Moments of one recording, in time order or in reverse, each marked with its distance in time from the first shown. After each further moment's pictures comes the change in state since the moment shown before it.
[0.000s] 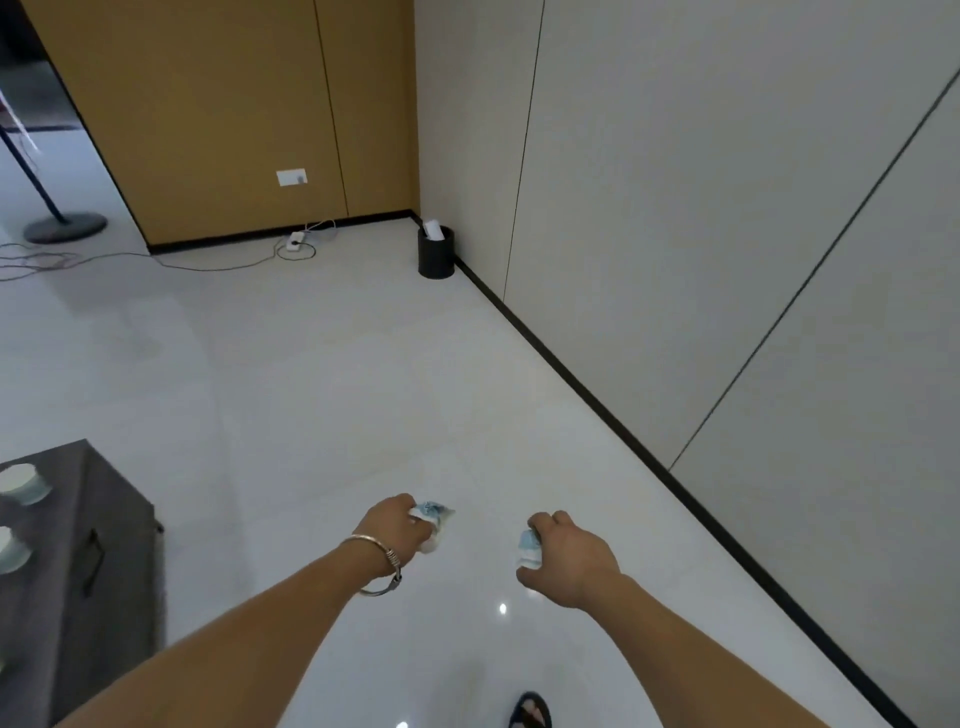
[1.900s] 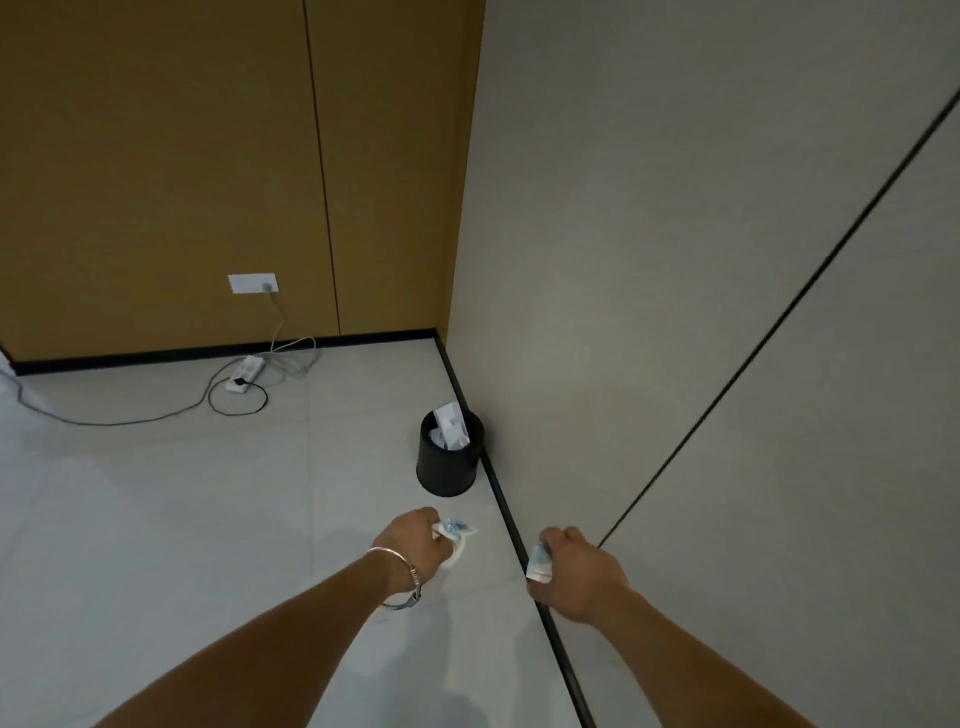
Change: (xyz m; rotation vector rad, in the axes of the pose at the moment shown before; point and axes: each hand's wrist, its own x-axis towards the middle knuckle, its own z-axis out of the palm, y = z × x) left_hand 1.298 0.285 -0.440 -0.052 0.061 0.012; right_hand 1.324 0.011 -0.587 -0.102 -0.052 -0.106
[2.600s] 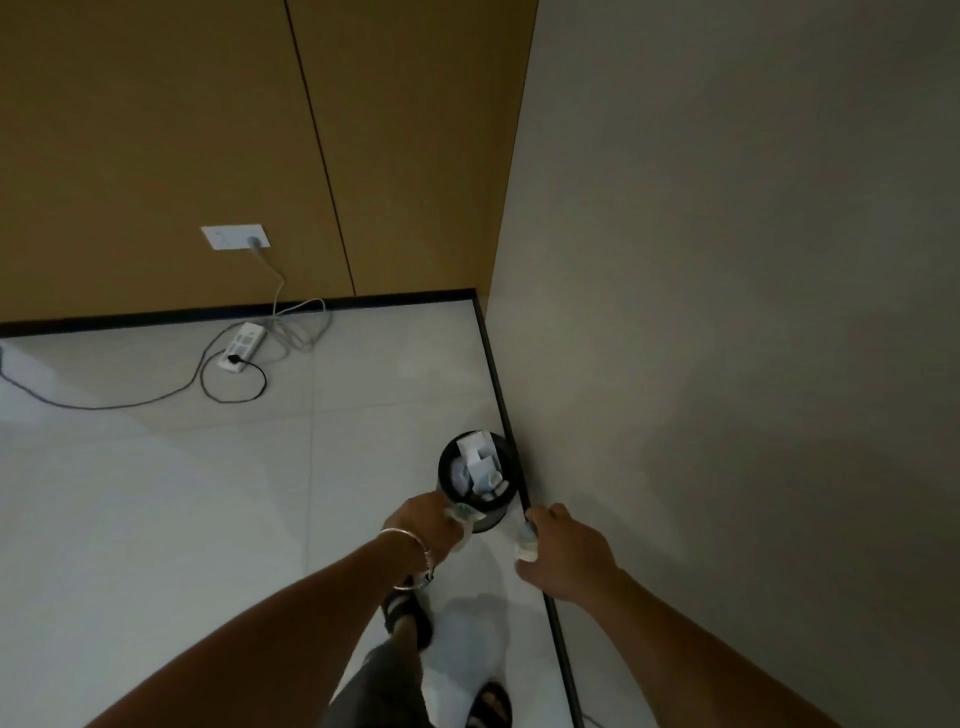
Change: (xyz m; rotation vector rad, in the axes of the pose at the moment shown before) left_hand 0.424 -0.001 -0.082 0.066 -0.168 -0.266; right_hand 0.439 -0.002 -0.107 0.022 -0.210 -0.104
